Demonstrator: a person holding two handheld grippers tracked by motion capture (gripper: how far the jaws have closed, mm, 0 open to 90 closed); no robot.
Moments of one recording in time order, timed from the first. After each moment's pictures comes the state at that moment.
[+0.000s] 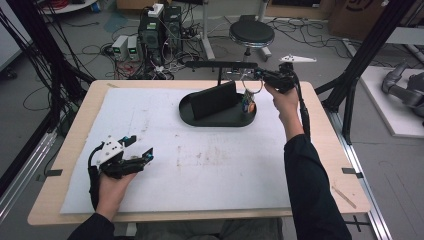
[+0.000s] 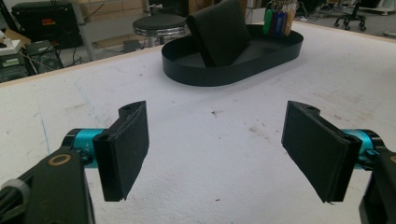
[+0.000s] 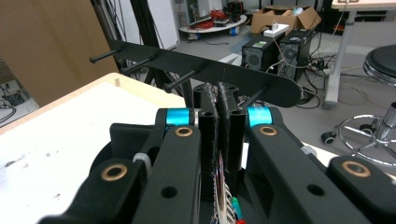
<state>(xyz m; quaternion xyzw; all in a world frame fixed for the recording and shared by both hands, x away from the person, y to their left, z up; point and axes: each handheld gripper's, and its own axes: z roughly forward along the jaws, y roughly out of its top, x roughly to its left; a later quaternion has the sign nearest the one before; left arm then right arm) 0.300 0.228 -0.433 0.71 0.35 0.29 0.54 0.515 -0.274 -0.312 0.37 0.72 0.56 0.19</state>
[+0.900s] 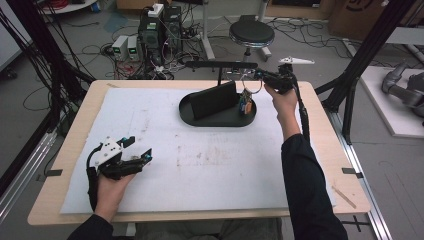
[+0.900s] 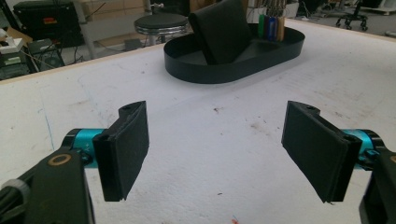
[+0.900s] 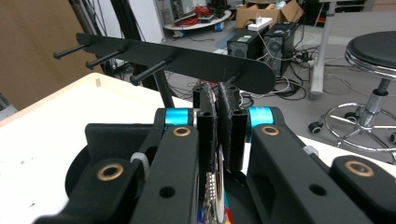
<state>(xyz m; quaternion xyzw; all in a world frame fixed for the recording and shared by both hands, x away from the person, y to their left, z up) 0.297 0.231 -0.434 0.71 0.36 0.29 0.54 0.524 -0.276 -0.324 0.40 0.71 0.55 0.20</state>
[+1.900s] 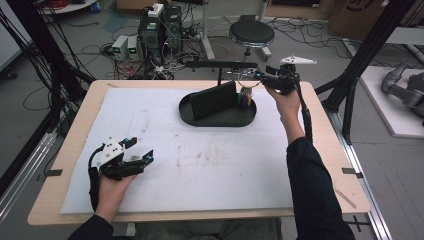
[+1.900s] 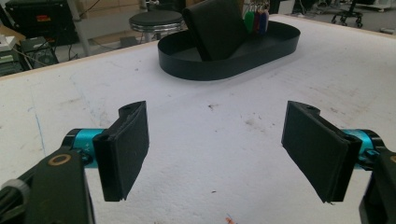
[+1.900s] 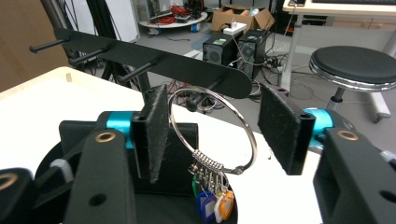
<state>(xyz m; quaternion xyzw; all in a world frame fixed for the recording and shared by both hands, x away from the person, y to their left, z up) 0.298 0.227 -0.437 0.71 0.35 0.29 0.54 0.510 -0.276 -0.312 0.40 0.71 0.52 0.26</state>
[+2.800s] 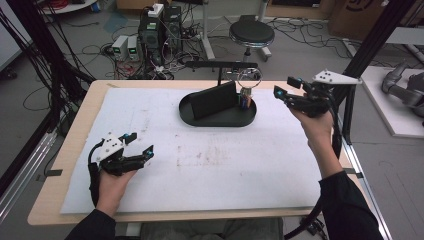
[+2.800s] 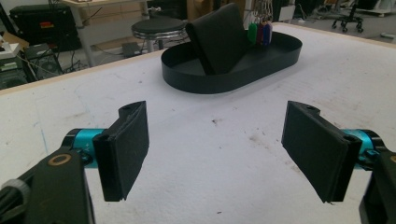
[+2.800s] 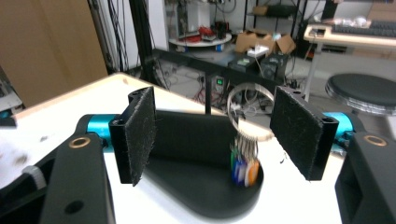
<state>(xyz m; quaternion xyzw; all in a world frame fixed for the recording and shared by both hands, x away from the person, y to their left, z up) 0.307 0.225 -0.426 0.71 0.35 0.29 0.54 0.381 -0.315 -0.274 0.35 0.71 0.55 0.25</state>
